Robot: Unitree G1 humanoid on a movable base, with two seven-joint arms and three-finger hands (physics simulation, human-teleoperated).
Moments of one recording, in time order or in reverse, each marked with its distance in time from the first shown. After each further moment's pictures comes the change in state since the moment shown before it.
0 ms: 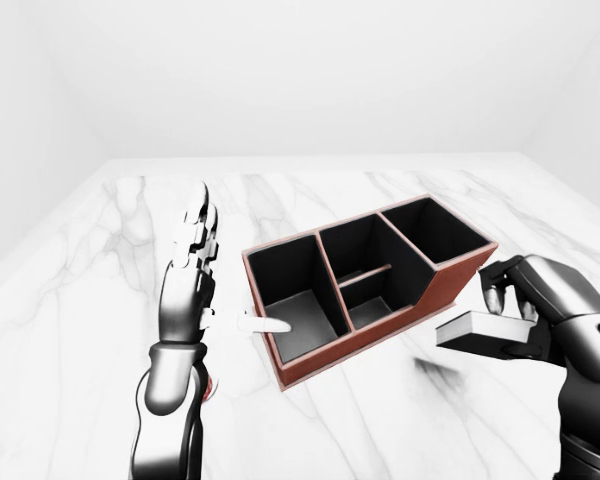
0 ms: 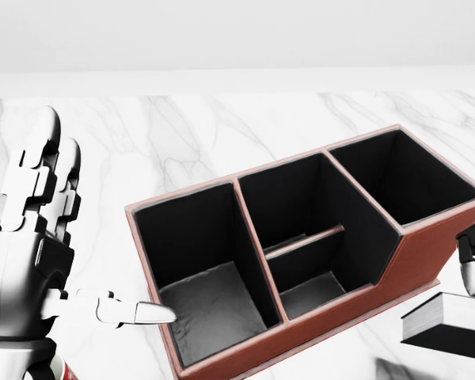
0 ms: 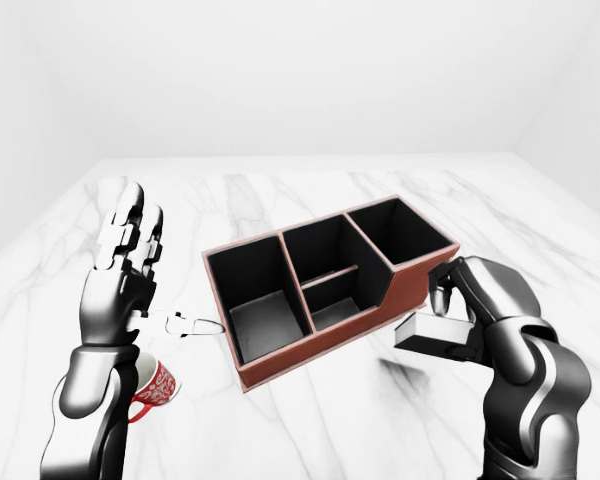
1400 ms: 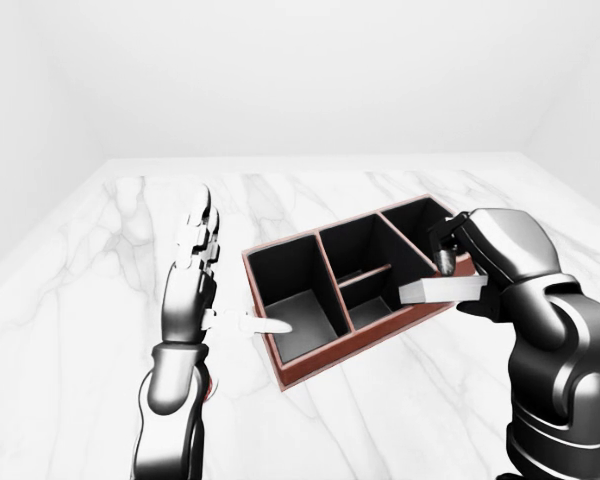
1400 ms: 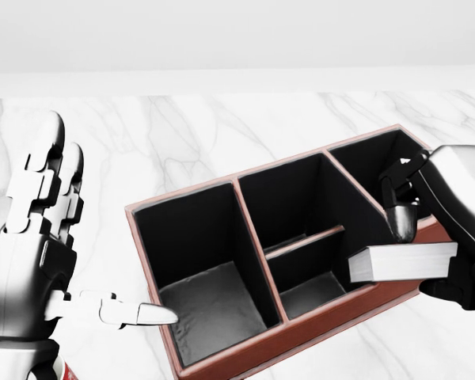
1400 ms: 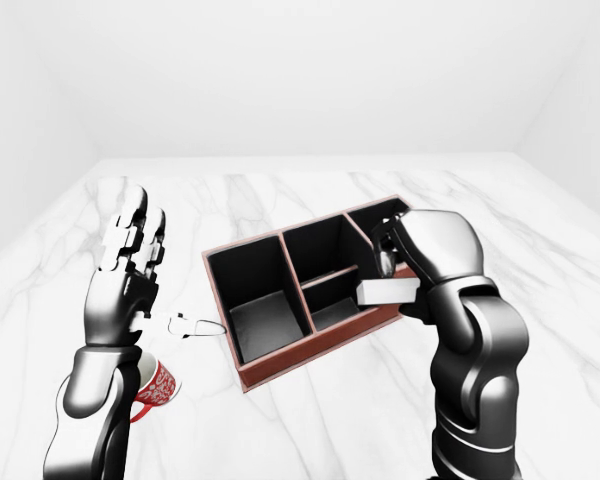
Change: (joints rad) left arm 0.006 -0.002 -0.006 0.014 0.007 0.000 0.004; right arm -0.219 0.045 0.248 -0.144 -0.155 0.000 0.000
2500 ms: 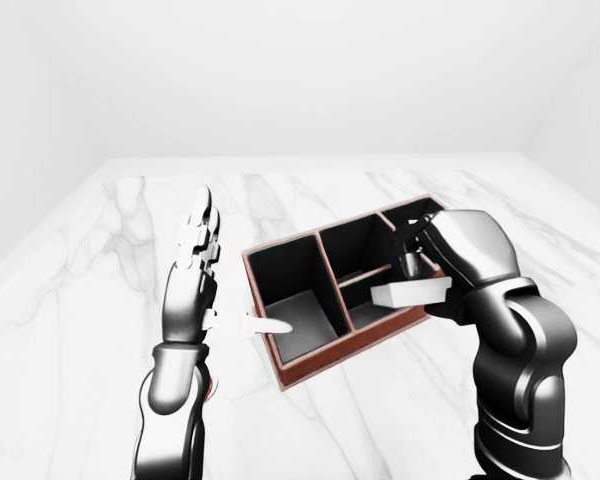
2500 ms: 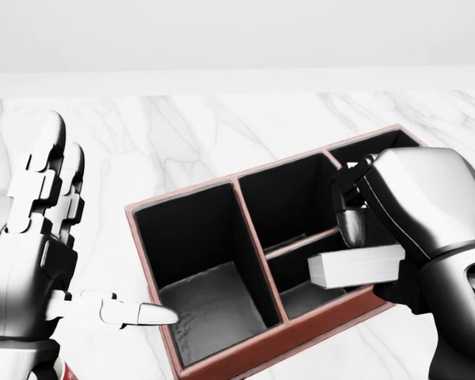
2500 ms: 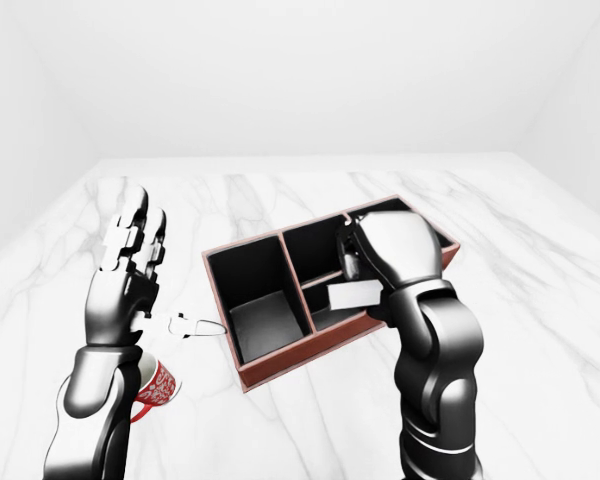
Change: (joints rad) left arm 0.000 0.000 -0.002 0.000 0.001 0.000 0.000; right arm -0.017 0.125 0.140 -0.052 -0.107 0.000 0.000
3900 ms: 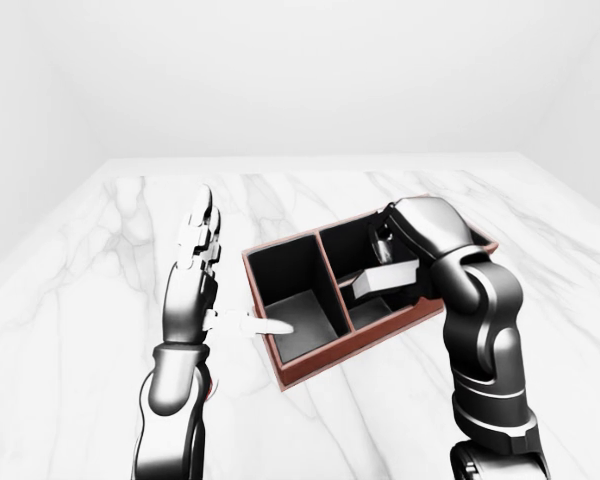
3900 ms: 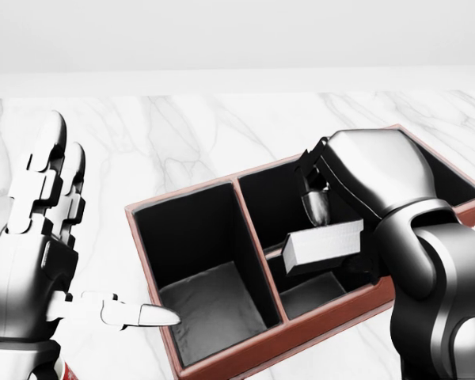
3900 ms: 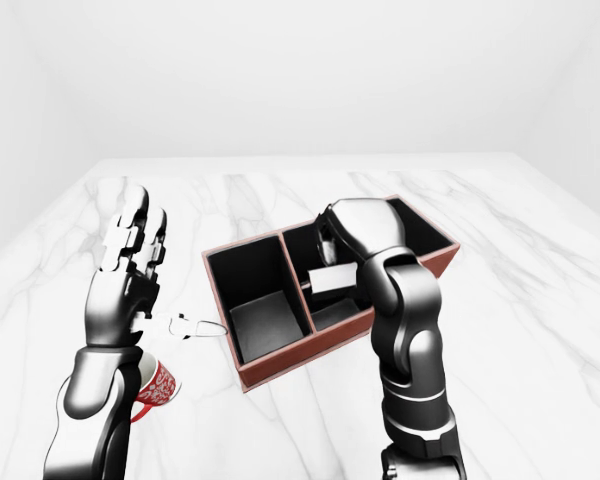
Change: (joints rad) left arm 0.003 -0.001 -0.006 -0.007 0.003 0.000 0.000; right arm -0.153 0.018 0.065 0.229 0.001 0.000 0.000
